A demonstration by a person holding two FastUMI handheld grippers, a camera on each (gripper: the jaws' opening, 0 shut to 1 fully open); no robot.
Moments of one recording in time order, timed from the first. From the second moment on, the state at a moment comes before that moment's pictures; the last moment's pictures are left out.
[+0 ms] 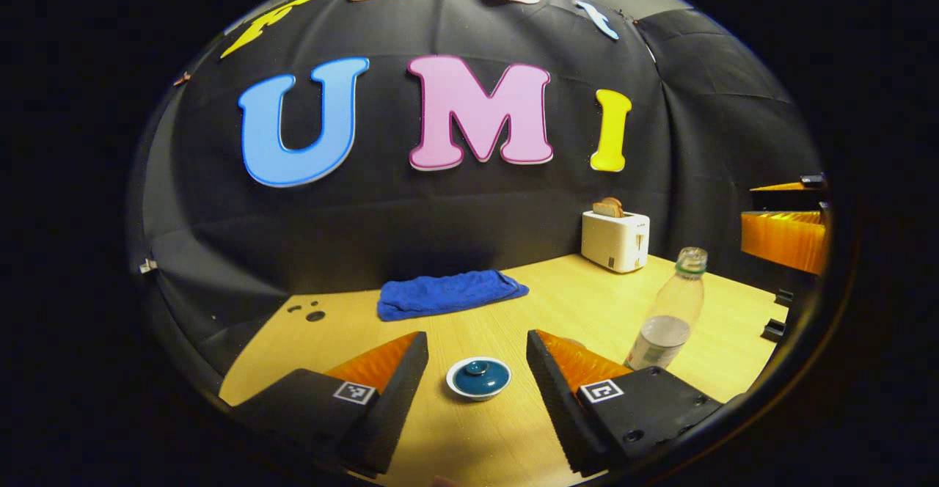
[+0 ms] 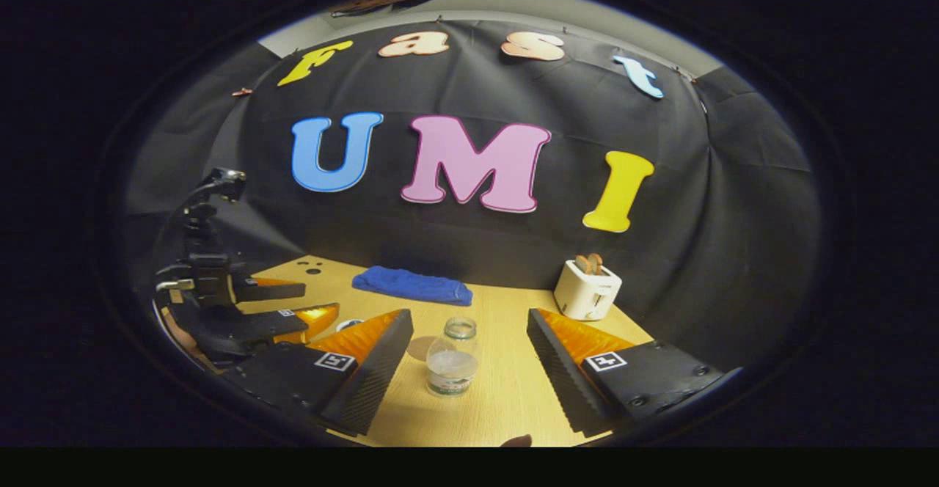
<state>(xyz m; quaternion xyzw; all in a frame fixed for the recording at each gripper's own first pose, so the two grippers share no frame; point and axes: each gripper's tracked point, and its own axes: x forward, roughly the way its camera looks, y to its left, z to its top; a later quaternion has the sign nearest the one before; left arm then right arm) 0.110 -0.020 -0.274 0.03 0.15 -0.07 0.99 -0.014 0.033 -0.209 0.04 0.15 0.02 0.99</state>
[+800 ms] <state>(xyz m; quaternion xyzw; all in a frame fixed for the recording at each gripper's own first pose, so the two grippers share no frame) 0.175 -0.035 -0.379 0.04 0.19 -0.08 0.98 -0.008 0.049 -0.264 0.03 0.20 0.03 0.98</state>
